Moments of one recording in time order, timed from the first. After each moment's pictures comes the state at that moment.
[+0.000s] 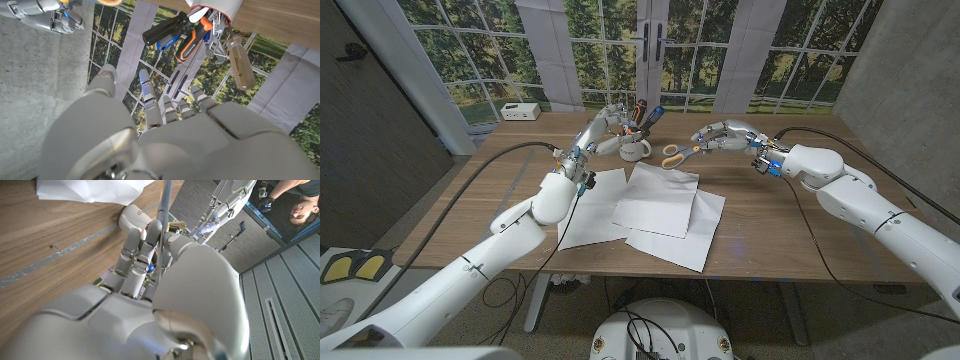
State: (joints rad) left arm 0.99 0.72 0.43 -1.91 0.21 -0.02 0.34; left_hand 0.72 -0.04 0.41 -0.15 0.20 0.68 0.00 0.26 0.27 0.05 -0.05 0.24 0.23 -0.10 -0.04 0.18 0.18 0.05 0.02 0.18 0.17; right arm -0.77 -0.82 -0.45 -1.60 0.53 0.21 0.41; right_hand 1.33 0.01 0.51 -0.16 0.39 0.91 -0.08 0.19 0.46 0.49 -0.14 0.87 0.86 0.97 -0.14 0.28 1.20 0.37 -0.04 1.48 0.17
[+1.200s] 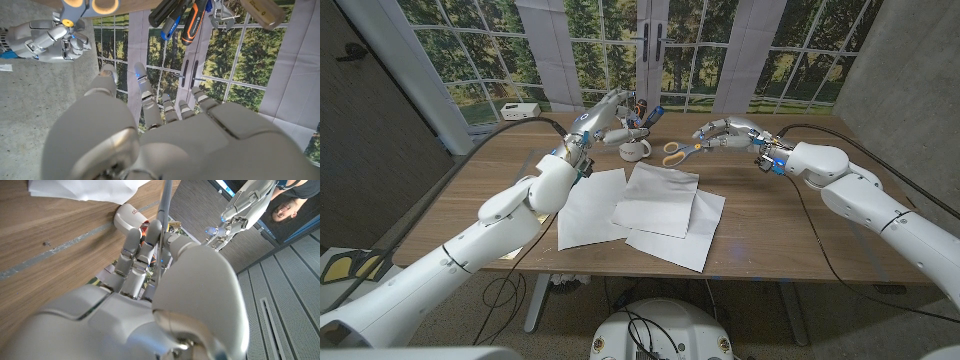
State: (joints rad) left arm 0.97 0.84 0.44 -2.17 0.42 0.23 0.22; left_hand 0.73 -0.02 0.37 -0.14 0.18 0.81 -0.04 0.29 0.28 0.08 -0.07 0.25 0.22 -0.11 -0.03 0.18 0.18 0.04 0.05 0.18 0.17; right arm -0.79 -0.84 -0.43 -1.63 0.55 0.21 0.43; right_hand 1.32 0.01 0.51 -0.16 0.39 0.91 -0.08 0.19 0.46 0.48 -0.14 0.87 0.86 0.97 -0.13 0.28 1.20 0.36 -0.04 1.48 0.17
